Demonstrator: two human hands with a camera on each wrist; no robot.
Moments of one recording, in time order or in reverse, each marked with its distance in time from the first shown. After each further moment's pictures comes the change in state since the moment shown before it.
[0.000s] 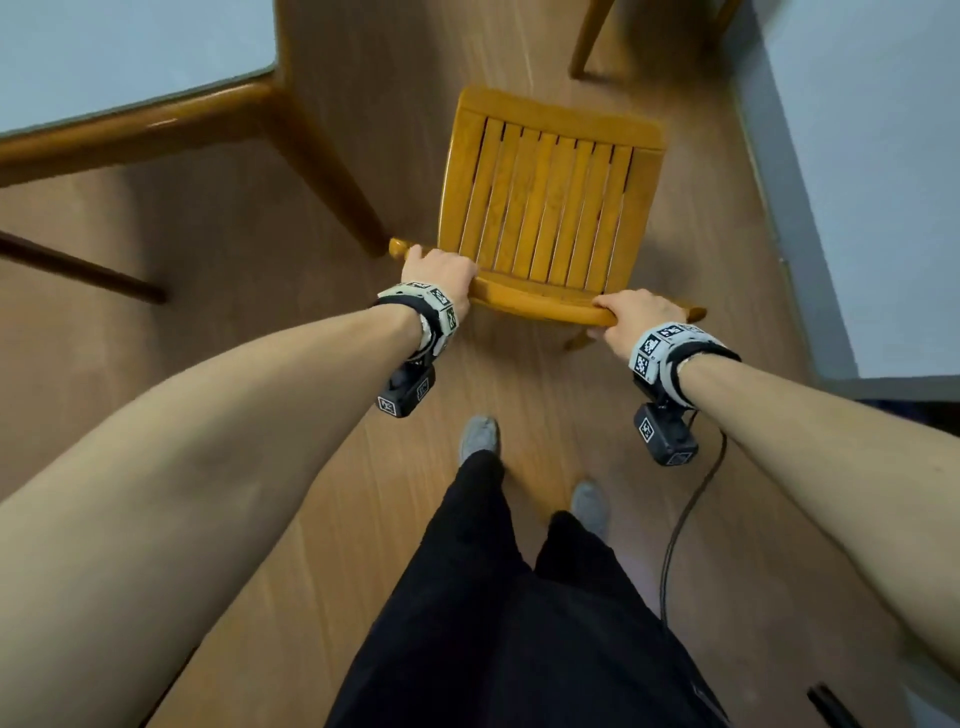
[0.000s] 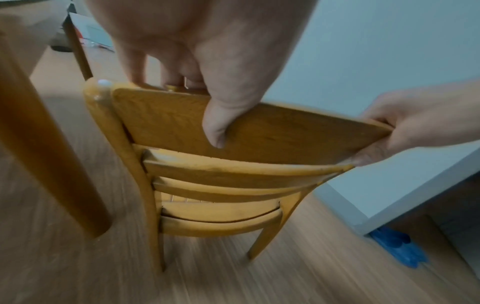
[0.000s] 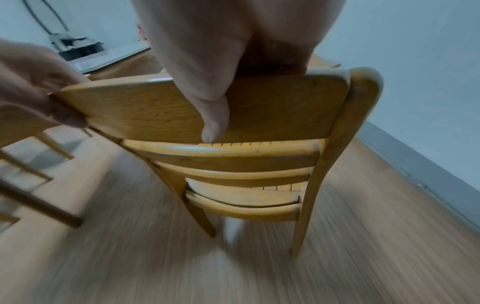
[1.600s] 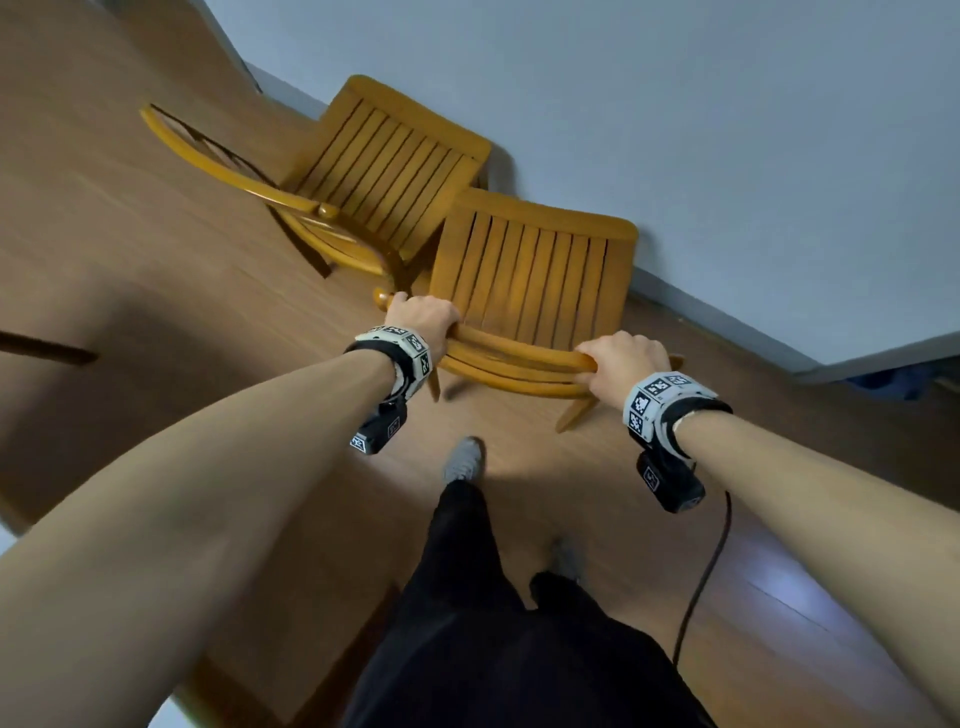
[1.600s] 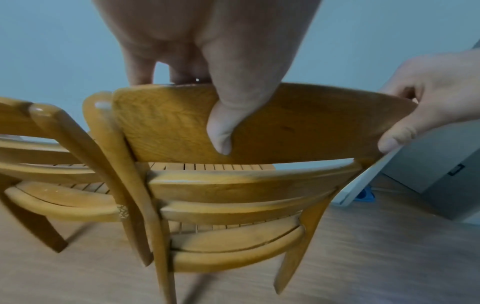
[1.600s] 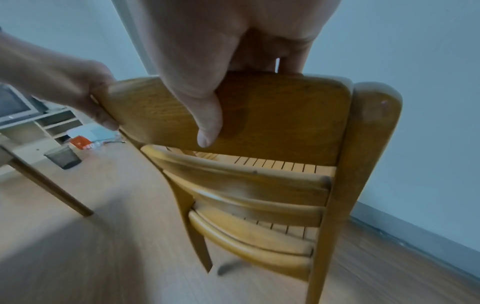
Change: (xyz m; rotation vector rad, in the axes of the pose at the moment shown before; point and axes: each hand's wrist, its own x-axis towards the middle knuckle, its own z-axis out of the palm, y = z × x) left_hand 0.526 0.093 -0.407 0.436 0.026 0.689; right_hand 0.320 0.162 -0.306 0.353 0.135 0.580
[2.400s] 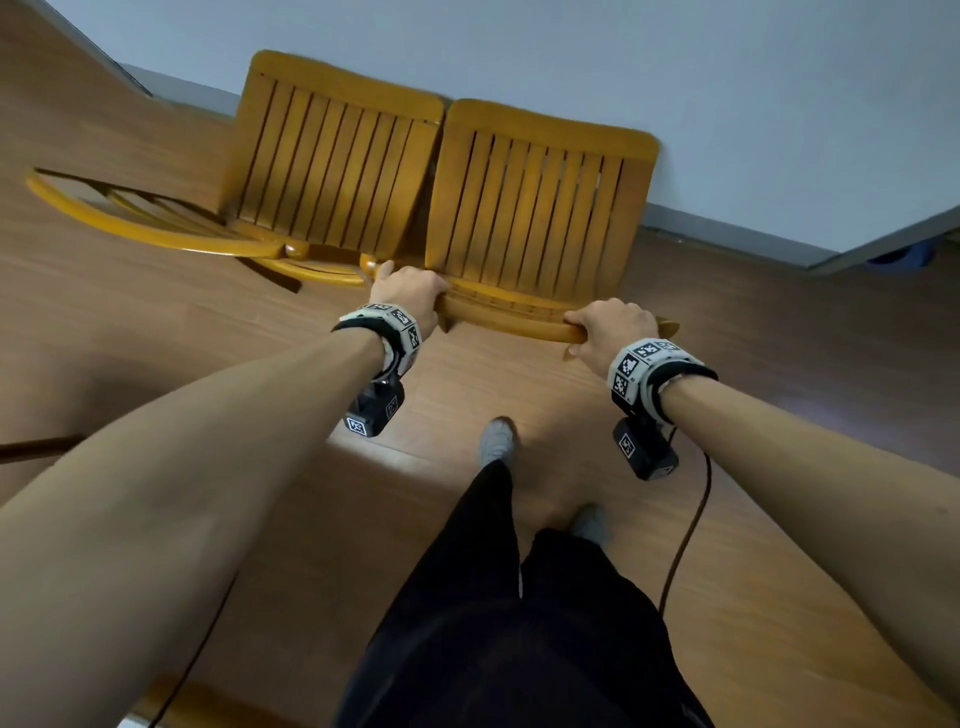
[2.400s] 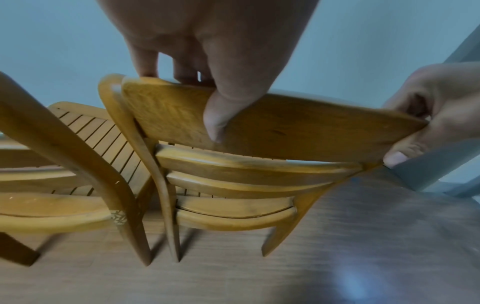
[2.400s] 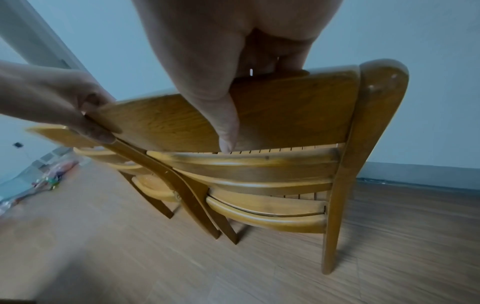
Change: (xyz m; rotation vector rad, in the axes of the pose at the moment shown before) left_hand 0.107 -0.083 0.008 0.057 0.003 0.170; right_hand 0.080 -0.060 0.018 0.199 -0.020 0.195
